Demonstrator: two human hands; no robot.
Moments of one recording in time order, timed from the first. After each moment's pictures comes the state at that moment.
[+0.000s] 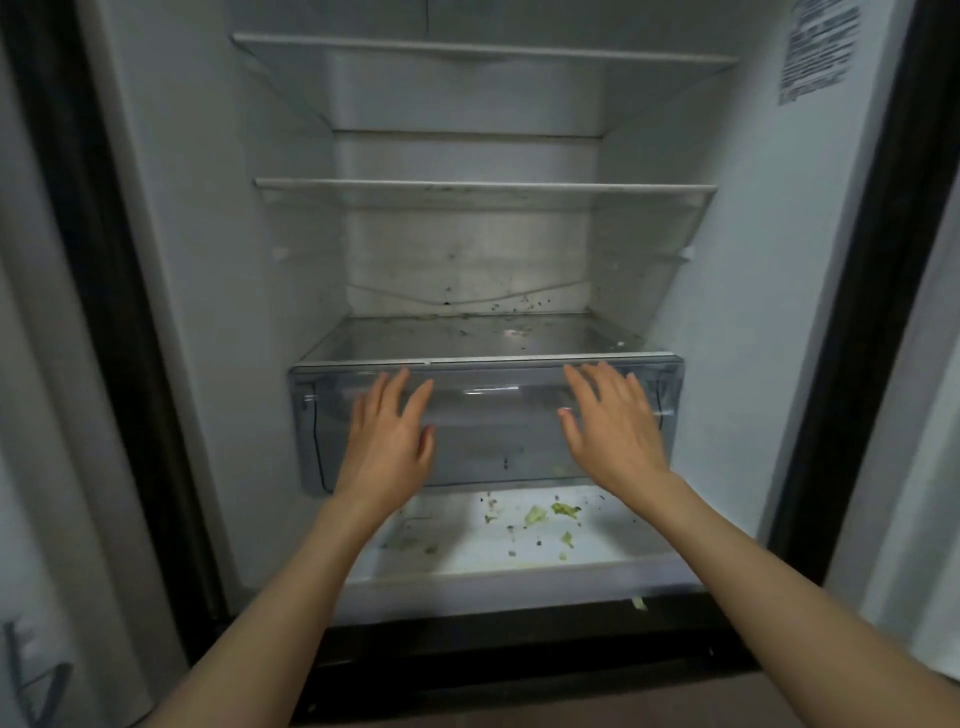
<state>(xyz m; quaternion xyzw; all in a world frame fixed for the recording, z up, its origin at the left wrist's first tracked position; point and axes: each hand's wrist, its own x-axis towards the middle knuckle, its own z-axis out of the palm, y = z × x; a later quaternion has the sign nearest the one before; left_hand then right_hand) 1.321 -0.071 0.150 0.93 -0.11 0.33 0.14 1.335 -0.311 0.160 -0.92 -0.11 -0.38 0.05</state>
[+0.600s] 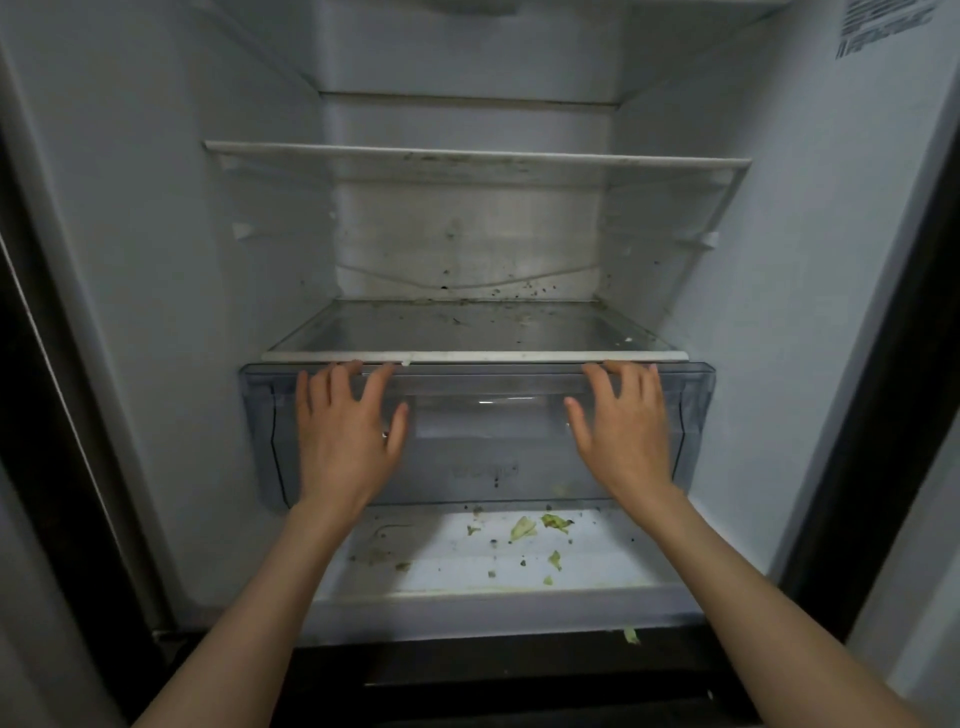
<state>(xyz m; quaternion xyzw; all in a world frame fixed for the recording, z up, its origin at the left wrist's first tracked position) 1.351 -0.071 0.148 0.90 -0.01 0.44 0.08 1.382 -0.331 0.145 -0.87 -0.07 -0.48 0.09</state>
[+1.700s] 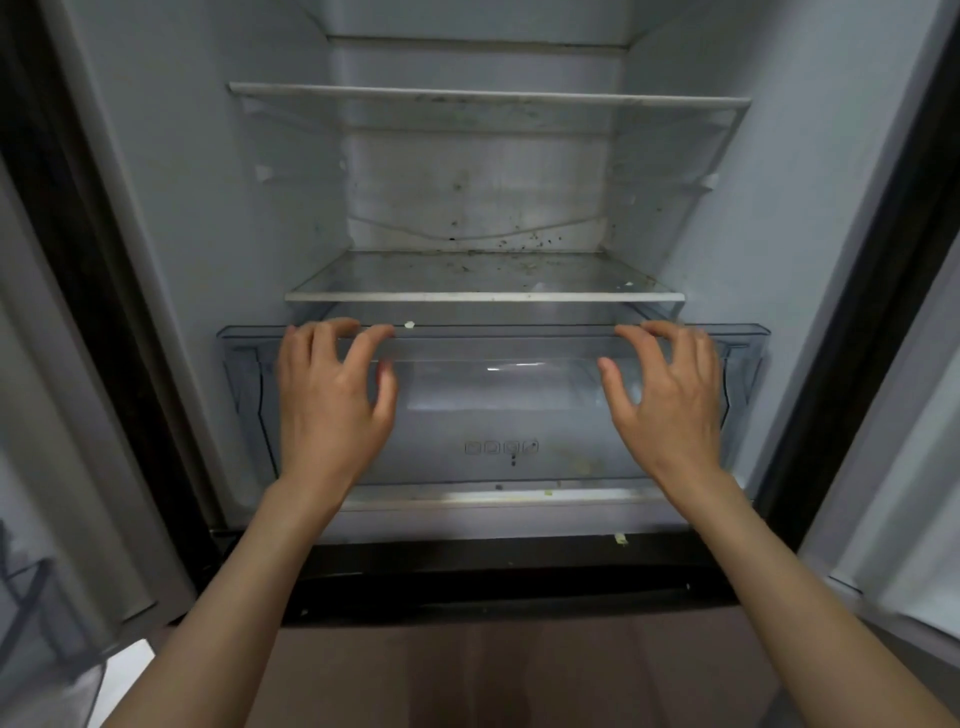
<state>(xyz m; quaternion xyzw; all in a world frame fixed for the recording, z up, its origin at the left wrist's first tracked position) 1.265 -0.070 0.152 0.84 -0.06 0.51 0.15 1.295 -0.343 0.144 -0.83 -0.10 -0.52 0.18</state>
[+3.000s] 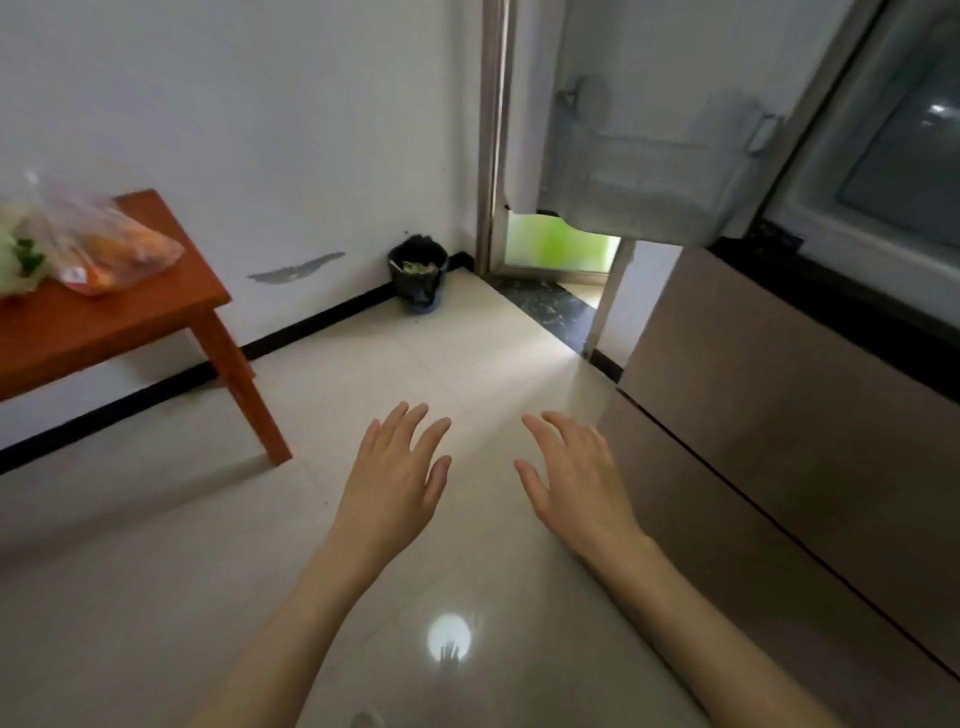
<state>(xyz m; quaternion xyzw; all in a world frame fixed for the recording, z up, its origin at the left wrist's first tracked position) 0.743 -0.027 -0.065 0.91 0.39 0.11 0.07 0.913 -0.131 -0.060 -0.79 -0.58 -0.03 0.19</state>
